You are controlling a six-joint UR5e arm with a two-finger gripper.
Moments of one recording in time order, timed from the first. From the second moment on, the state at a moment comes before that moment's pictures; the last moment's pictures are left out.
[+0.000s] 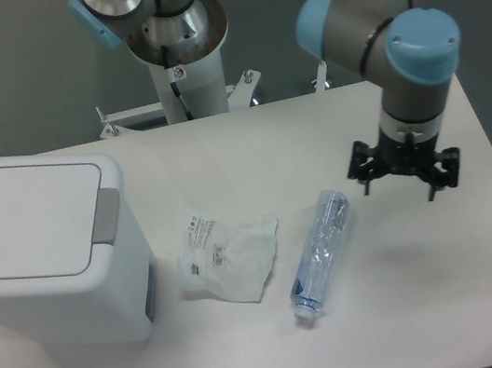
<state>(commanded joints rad) 2.62 -1.92 -1.46 -1.21 1.48 0.86</state>
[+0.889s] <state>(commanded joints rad) 2.41 -1.81 -1.43 -1.22 1.18 0.37</state>
